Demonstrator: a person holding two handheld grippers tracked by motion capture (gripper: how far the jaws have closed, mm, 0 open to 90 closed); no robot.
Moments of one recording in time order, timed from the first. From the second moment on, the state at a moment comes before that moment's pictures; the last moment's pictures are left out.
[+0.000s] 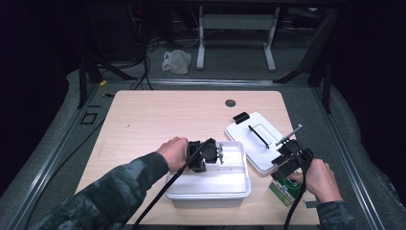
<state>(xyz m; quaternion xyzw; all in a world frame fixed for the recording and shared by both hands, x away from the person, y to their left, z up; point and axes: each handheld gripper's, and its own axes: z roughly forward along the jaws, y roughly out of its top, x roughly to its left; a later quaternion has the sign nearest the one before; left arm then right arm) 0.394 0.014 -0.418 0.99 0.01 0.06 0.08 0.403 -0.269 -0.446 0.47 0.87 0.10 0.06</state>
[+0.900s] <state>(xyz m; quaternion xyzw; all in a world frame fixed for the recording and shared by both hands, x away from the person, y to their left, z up) 0.392 0.000 -0.404 0.99 0.01 0.04 0.09 0.401 -0.269 -0.443 0.47 0.88 0.10 0.06</state>
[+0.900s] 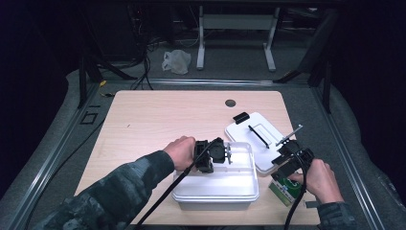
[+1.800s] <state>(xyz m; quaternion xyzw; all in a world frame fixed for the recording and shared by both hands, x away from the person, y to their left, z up) 0.397 0.050 -0.342 0.97 0.20 0.08 0.14 0.401 -0.271 -0.444 0.47 0.88 0.10 0.06</state>
